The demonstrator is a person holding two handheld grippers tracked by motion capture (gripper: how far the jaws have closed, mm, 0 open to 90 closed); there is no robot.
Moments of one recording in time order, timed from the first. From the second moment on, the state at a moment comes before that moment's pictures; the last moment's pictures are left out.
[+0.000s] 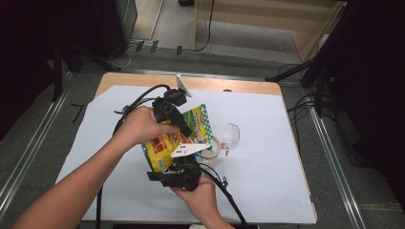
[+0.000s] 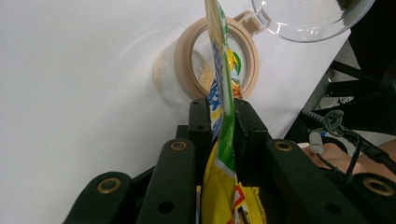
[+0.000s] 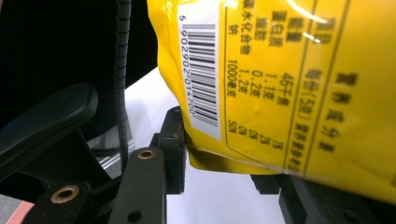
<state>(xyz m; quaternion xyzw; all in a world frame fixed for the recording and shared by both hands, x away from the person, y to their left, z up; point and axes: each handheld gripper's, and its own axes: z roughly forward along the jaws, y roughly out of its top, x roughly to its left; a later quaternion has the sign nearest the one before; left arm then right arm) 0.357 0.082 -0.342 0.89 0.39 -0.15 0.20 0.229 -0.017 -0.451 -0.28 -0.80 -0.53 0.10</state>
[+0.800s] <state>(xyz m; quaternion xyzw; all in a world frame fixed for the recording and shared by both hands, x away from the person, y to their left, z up) 0.357 0.078 -0.335 0.89 0.39 -0.13 0.20 0.221 -0.008 -0.445 -0.25 -0.83 -0.49 0.03</state>
